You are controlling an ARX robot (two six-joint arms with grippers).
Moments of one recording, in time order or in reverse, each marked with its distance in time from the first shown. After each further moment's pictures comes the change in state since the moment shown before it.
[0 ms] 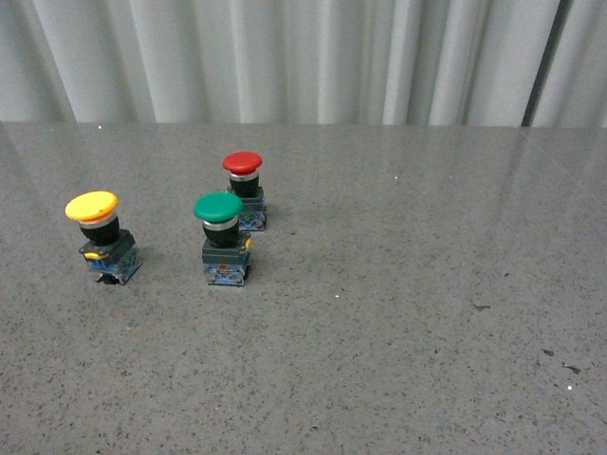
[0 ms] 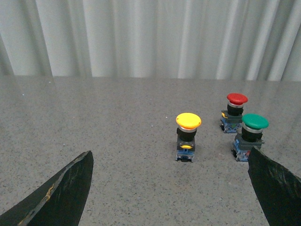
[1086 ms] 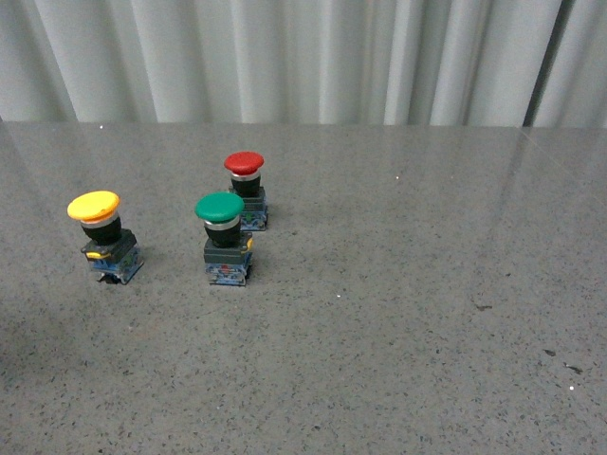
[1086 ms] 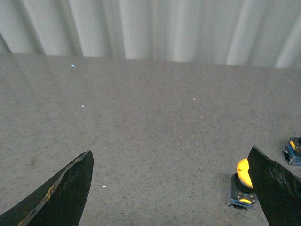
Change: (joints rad) left arm 0.093 0.958 0.496 0.237 -0.038 0.035; right arm 0.000 0.000 0.000 0.000 0.000 -0.001
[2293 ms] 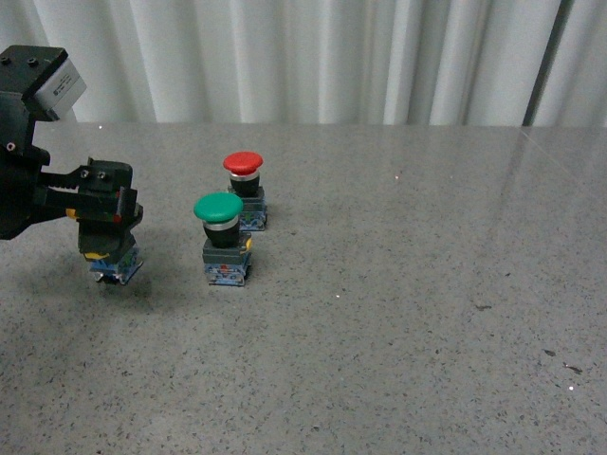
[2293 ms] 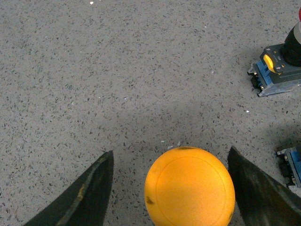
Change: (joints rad) left arm -0.192 0.651 0.312 -0.077 0.057 0.041; right arm 0.000 0.000 0.000 0.000 0.000 0.000
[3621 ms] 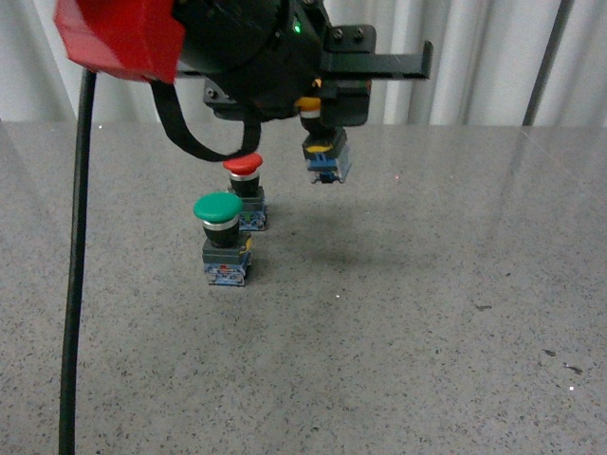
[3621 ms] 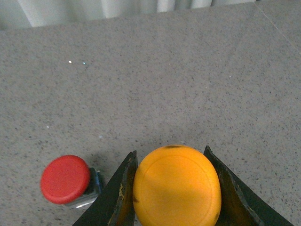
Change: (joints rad) left arm -0.435 0.177 0.420 -0.106 -0.215 -0.232; right arm 0.000 0.000 0.000 0.000 0.000 0.000
